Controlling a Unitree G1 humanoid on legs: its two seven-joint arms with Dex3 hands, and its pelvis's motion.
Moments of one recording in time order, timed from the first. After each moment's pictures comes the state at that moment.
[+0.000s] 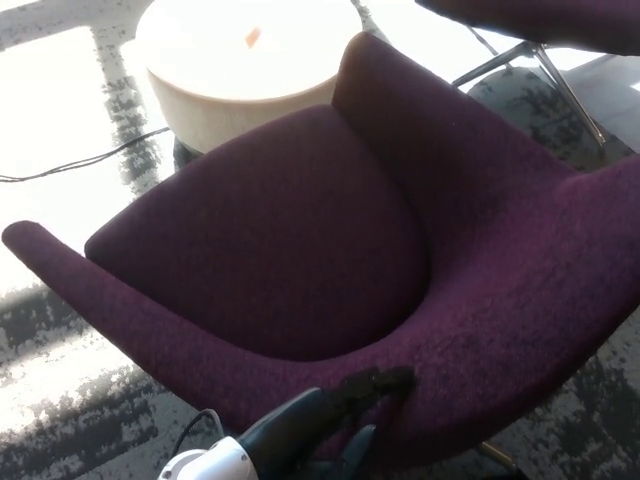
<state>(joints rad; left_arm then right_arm) -0.14 0.23 -0.48 0.34 0.07 -0.15 -0.39 -0.16 -0.21 0.30 1.31 -0.43 -0.59 -0.37</state>
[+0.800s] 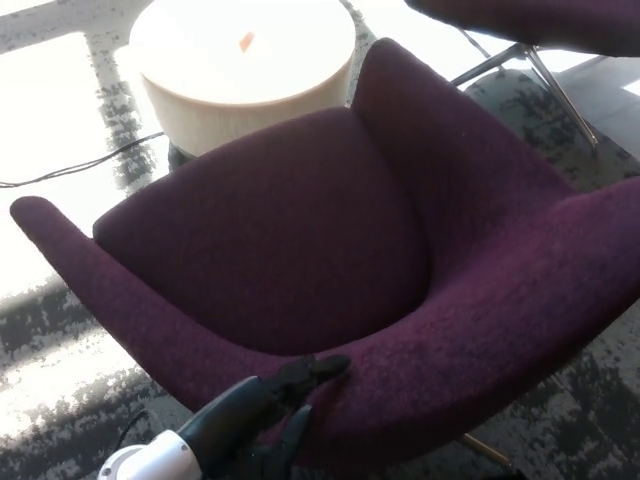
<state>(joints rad) -0.12 0.30 -0.32 0.40 0.05 -0.16 -0.43 -0.16 -0.21 0.30 1.31 -0.44 -0.59 -0.37</state>
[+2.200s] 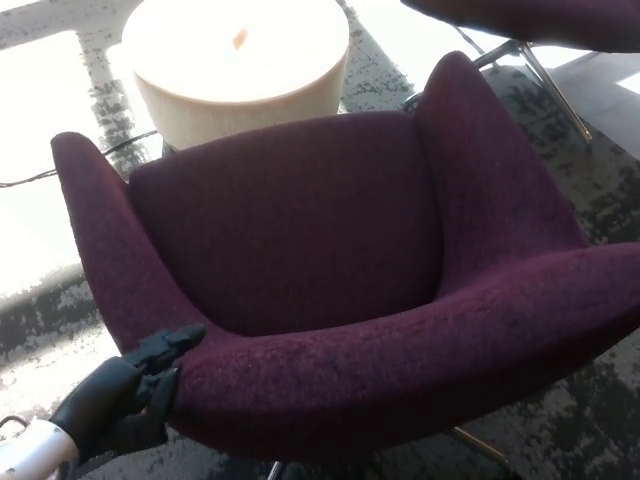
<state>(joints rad) -0.19 0.41 -0.05 0.70 0.01 -0.26 -0.43 -0.16 -0.21 0.30 1.31 -0.46 -0.58 -0.37</state>
